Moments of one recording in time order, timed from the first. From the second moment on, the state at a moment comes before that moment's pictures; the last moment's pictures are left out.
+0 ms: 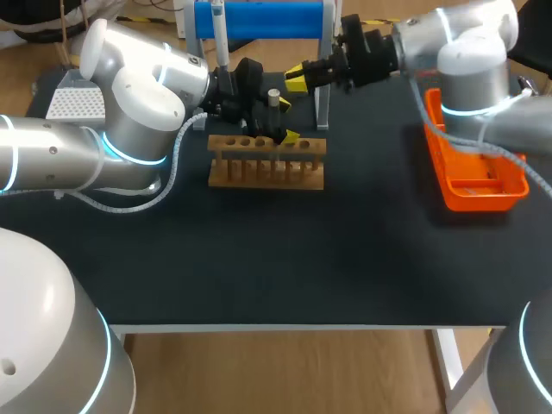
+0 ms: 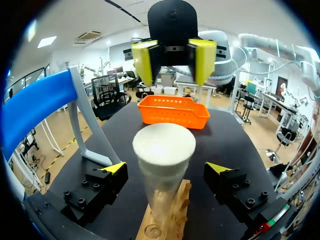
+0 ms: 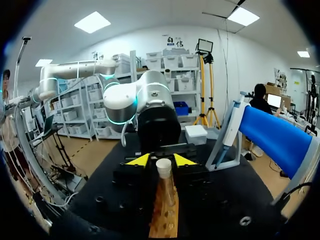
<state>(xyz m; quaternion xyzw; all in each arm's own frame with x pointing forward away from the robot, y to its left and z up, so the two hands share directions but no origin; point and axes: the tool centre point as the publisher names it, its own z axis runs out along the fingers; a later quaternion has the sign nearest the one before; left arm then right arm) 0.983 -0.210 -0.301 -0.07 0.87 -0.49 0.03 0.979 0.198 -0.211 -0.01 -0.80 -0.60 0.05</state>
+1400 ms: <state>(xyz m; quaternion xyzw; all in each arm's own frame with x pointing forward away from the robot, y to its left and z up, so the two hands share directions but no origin) 0.980 -0.210 -0.303 -0.07 0.87 -0.49 0.03 0.955 0.133 -0.236 -0.07 -0.86 -0.50 0.02</state>
